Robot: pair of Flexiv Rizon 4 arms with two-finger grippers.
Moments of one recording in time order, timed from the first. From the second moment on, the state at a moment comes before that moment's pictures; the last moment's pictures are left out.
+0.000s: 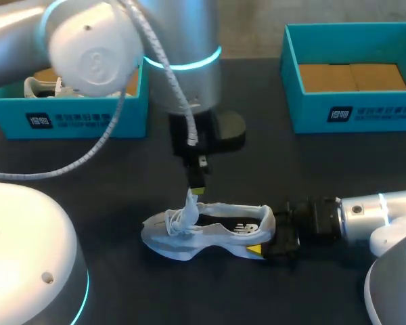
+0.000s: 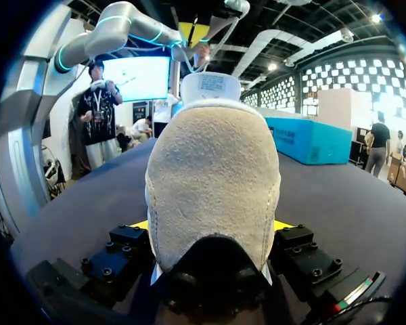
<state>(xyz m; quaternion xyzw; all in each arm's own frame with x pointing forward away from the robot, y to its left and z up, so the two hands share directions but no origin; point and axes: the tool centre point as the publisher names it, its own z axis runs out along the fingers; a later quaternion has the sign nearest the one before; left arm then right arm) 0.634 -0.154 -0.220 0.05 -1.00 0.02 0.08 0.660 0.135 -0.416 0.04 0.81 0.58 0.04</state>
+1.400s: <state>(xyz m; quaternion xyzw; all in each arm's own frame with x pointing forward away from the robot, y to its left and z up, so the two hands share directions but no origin) 0.640 -0.197 -0.326 -0.07 -0.99 -0.02 0.12 0.660 0.135 -0.416 0.04 0.81 0.58 0.04</state>
